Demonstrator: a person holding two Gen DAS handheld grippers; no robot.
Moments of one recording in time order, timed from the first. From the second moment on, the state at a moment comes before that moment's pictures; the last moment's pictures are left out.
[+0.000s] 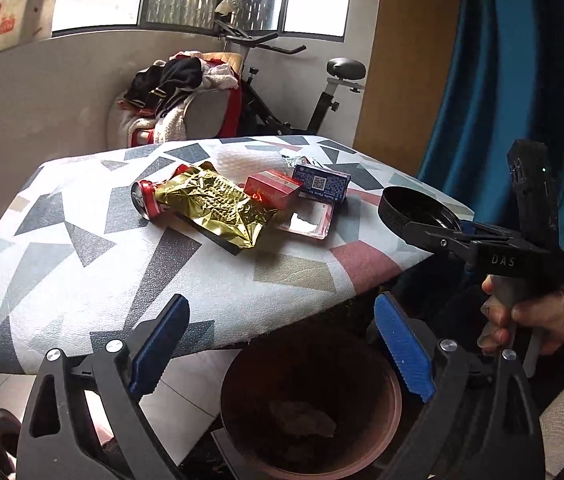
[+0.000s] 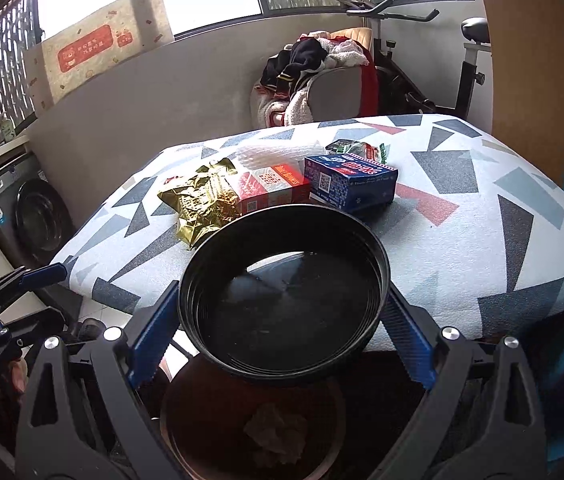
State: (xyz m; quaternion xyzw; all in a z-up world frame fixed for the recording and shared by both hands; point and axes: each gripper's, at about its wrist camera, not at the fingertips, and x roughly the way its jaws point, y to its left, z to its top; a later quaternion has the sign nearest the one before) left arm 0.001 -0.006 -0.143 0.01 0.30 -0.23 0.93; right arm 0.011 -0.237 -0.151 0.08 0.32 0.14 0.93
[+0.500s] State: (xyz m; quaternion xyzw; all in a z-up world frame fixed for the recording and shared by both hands) left arm -0.003 0.040 -0.142 -0.03 0.29 -0.10 0.95; right arm 0.006 -0.174 -0.189 0.02 0.38 0.21 0.90
